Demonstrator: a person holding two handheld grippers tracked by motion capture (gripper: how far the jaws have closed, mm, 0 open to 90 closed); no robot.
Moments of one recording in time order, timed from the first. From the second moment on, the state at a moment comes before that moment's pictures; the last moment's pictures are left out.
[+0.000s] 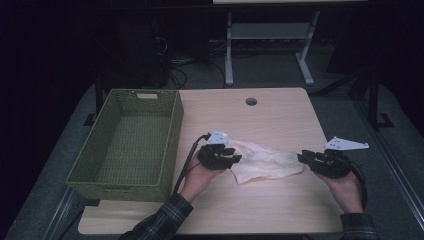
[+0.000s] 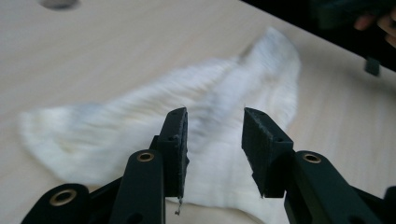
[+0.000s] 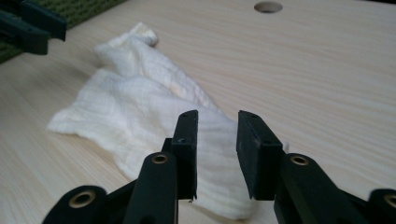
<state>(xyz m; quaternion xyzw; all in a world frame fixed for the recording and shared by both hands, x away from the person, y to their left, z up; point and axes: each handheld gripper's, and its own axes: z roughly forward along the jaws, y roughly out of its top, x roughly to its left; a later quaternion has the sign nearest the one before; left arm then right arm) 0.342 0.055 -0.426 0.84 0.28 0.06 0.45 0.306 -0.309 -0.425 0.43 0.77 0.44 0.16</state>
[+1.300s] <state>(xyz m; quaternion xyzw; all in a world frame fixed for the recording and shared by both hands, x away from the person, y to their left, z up) 0.346 0.042 -0.437 0.87 0.23 -0.02 0.43 0.317 -0.321 -0.462 0.48 0.78 0.38 0.15</state>
